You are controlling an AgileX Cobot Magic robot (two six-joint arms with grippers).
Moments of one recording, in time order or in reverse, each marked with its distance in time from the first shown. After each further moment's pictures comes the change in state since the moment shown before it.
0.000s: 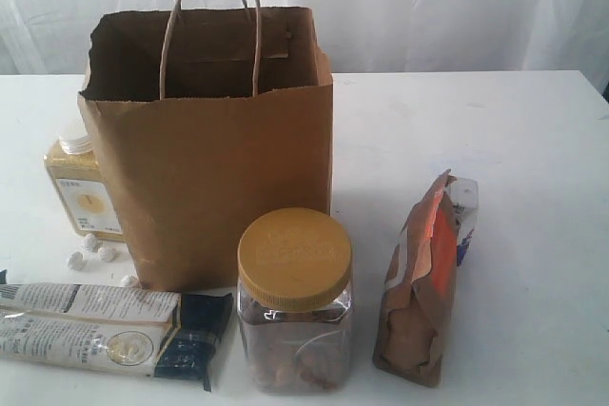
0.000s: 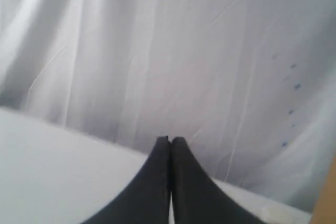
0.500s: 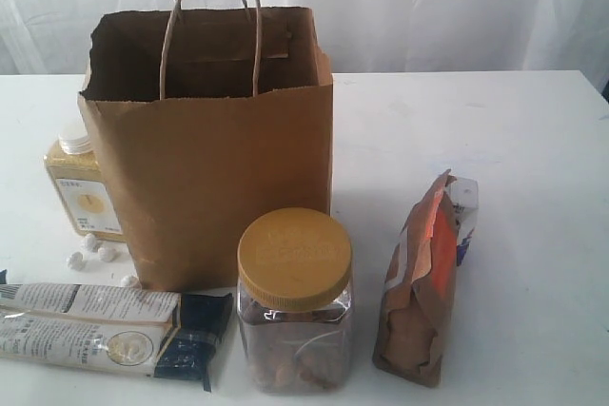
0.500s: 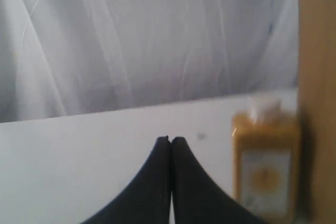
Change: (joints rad) left arm -0.001 -0.127 0.001 0.763 0.307 -0.374; right arm 0.000 0.000 0.000 0.000 0.000 0.000
